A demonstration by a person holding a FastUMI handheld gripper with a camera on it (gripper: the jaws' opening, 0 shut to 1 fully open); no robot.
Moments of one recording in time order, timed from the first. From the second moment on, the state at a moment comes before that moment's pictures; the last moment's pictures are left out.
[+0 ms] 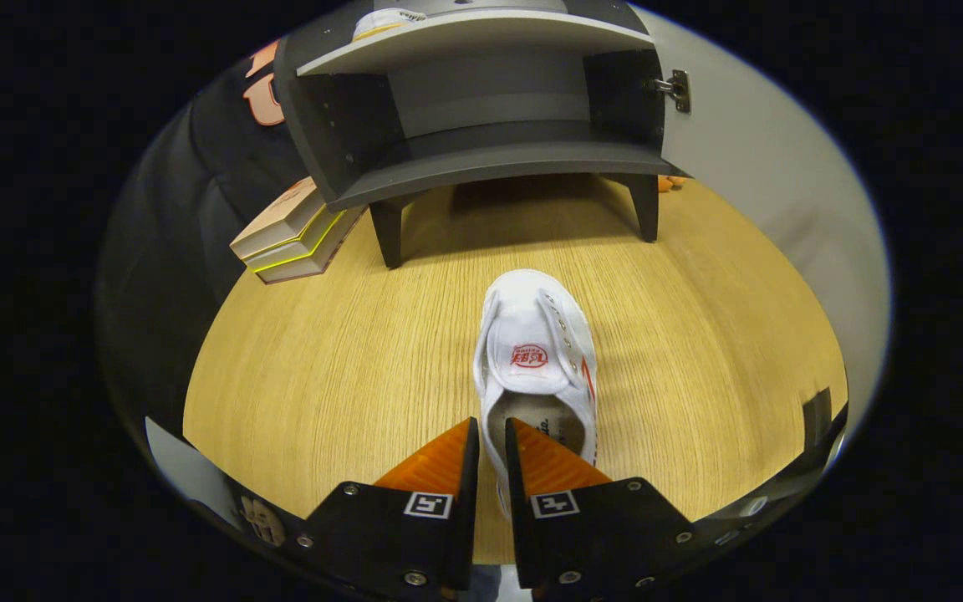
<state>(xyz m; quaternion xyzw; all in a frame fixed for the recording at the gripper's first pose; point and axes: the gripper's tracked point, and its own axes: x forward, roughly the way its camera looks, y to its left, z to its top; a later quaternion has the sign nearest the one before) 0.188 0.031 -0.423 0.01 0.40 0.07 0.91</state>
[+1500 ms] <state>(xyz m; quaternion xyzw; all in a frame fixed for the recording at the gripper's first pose) 0.224 0.019 -0.144 -0.05 0.20 0.09 0.97</state>
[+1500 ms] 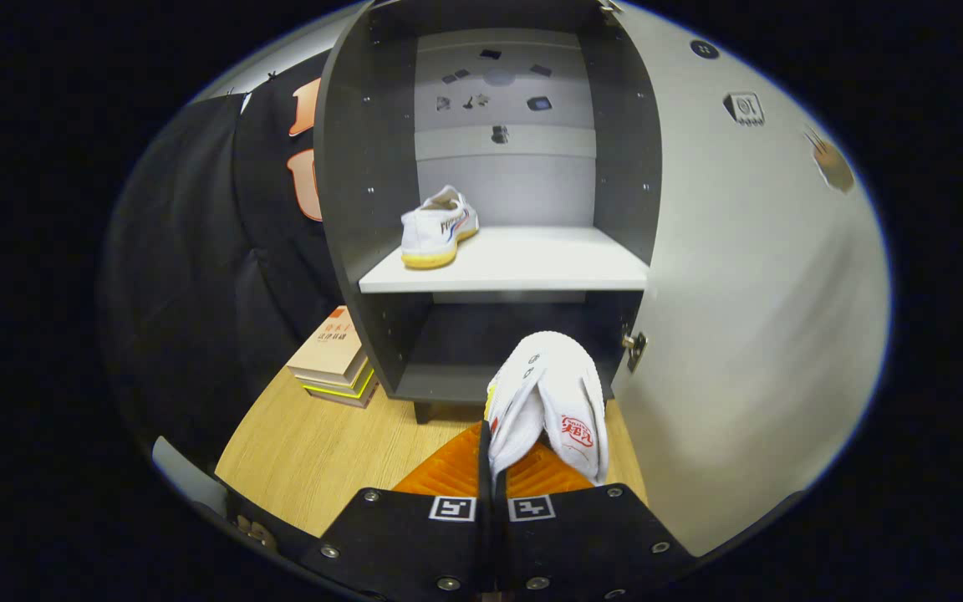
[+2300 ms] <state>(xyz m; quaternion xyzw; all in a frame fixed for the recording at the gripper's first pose) 0.443 0.036 -0.037 -0.13 0.17 0.10 0.97</state>
